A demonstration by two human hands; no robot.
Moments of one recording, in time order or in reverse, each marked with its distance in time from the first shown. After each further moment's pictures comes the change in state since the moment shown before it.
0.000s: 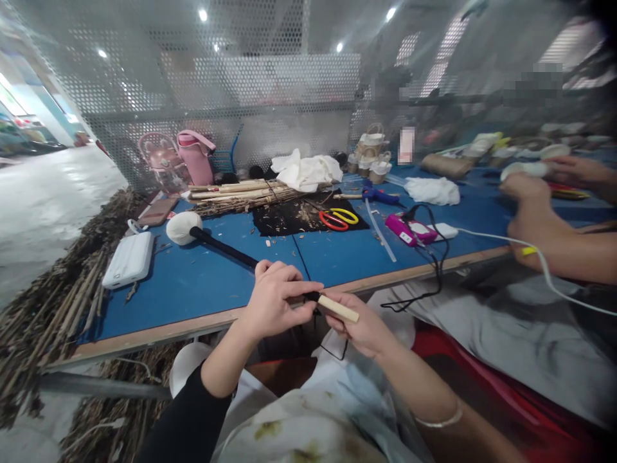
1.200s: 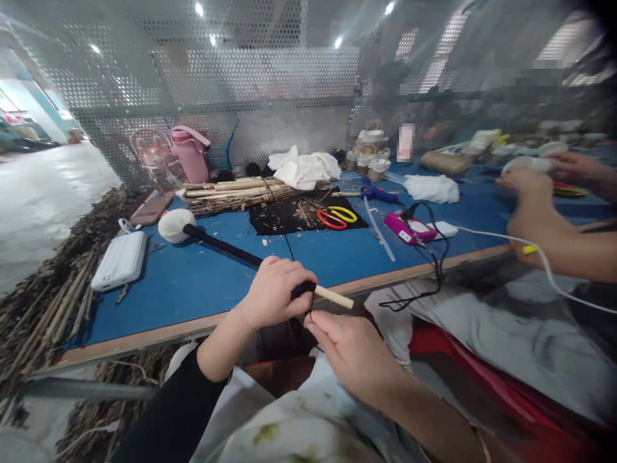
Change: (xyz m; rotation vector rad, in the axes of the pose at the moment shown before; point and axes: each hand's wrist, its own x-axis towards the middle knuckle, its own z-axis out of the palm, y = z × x) left_hand 0.019 -0.007 -0.001 0.064 -0.156 0.110; right_hand -0.037 -0.025 0.028 -1.277 0.139 -0.444
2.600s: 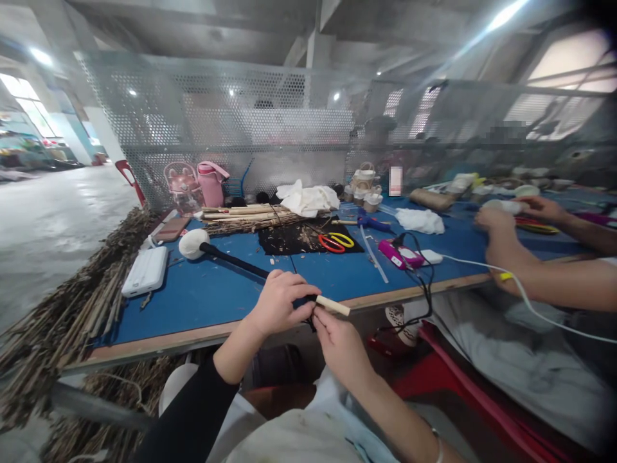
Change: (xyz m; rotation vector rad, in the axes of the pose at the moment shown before) left_hand -0.006 0.000 -0.002 -0.042 0.166 0.013; right_hand 0.011 0.010 0.034 0.230 0.223 0.199
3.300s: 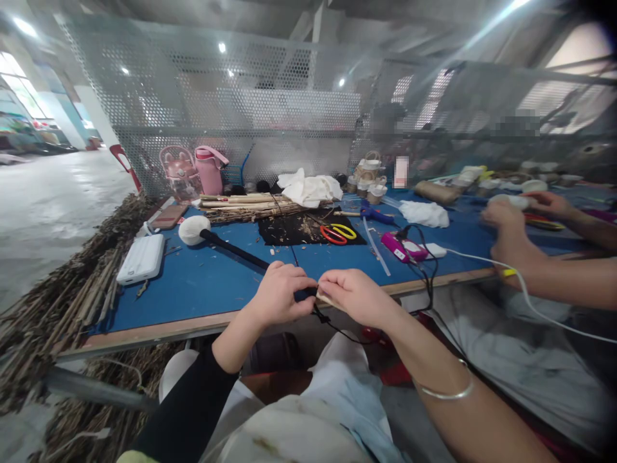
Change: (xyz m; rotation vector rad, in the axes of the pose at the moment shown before) left_hand 0.000 -0.002 0.001 0.053 -0.082 -0.003; right_hand 0.060 -0.018 -0.070 -0.018 -0.299 -0.102
